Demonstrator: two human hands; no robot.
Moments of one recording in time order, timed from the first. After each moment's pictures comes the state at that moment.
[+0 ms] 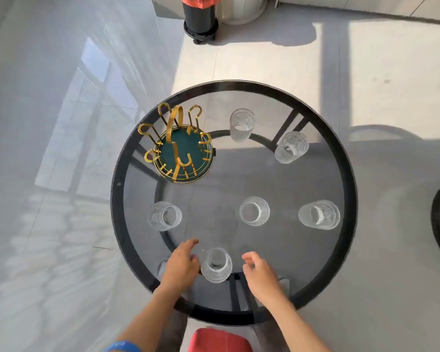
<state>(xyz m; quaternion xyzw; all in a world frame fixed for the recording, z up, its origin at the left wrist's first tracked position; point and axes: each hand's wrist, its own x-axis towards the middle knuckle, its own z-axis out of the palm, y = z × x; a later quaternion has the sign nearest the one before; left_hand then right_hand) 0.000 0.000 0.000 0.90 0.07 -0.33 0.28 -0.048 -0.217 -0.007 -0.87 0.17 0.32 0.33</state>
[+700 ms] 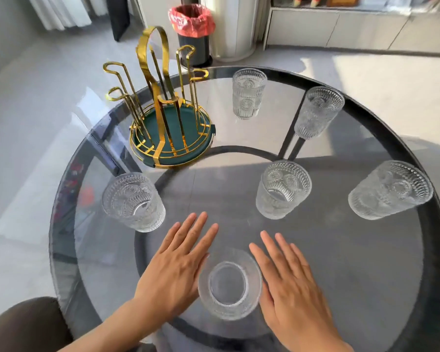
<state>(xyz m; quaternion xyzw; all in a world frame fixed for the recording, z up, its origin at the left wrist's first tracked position) -0.002 0.022 -0.144 0.95 -0.30 -0.03 0.08 -0.072 -0.204 -0.156 -0.99 -0.08 -0.04 0.14</state>
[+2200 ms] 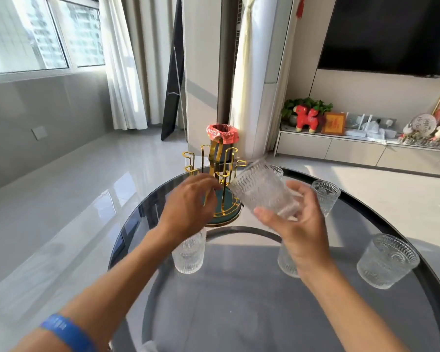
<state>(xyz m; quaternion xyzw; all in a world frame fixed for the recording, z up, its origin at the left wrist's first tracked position) 0.091 0.051 -0.005 0.88 -0.23 0.29 0.31 0.025 -0.155 -0.005 -0.71 -0.04 -0.23 0.67</state>
